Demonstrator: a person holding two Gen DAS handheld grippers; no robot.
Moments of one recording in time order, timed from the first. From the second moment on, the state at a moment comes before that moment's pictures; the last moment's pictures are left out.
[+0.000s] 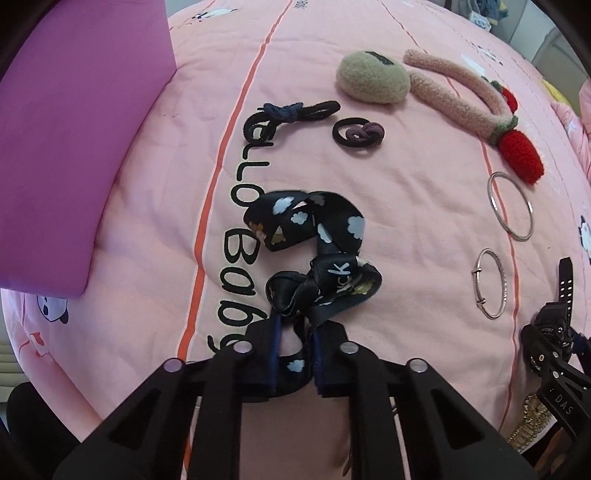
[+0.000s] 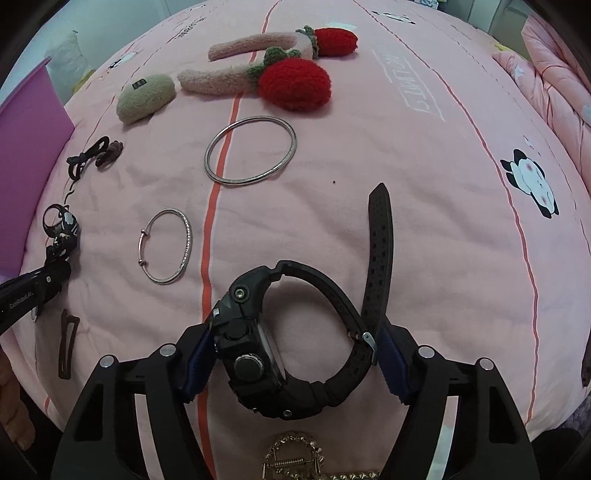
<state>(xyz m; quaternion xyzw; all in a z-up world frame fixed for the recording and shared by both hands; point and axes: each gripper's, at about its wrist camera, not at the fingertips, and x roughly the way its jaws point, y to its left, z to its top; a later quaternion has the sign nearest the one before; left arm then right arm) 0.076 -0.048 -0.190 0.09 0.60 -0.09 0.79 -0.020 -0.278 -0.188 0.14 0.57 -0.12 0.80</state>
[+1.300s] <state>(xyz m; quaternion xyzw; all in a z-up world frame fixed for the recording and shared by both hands) 0.092 0.135 0.069 -0.02 0.44 -0.01 0.90 0.104 -0.095 0.067 0.08 0.40 0.14 0.90</state>
